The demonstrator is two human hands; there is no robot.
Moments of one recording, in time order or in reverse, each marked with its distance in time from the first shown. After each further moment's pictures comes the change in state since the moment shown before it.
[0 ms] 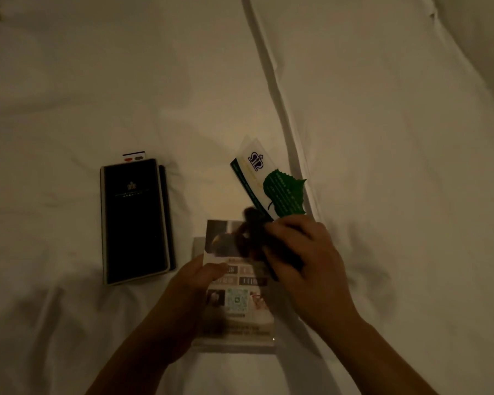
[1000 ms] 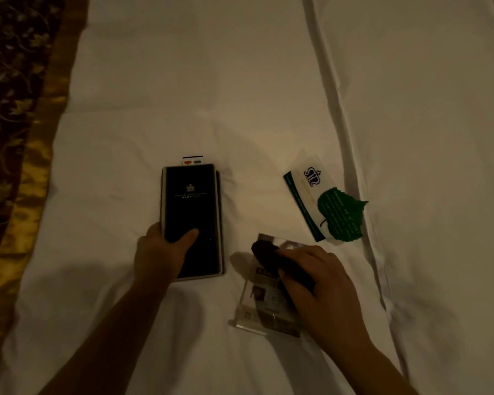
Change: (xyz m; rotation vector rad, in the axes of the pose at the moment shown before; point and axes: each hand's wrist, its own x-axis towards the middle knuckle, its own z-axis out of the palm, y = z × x) left_hand 0.051 0.024 -0.121 0.460 0.724 0.130; right_hand 0.000 -0.021 0.050 0.021 -0.213 0.109
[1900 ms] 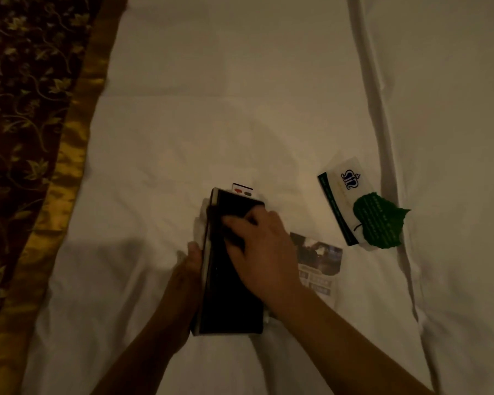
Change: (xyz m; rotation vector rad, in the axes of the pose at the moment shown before) left_hand -0.050 -0.039 -0.020 -0.624 -0.358 -0.169; right_hand 0.061 -0.080 0.094 -0.231 -0.032 -0.282
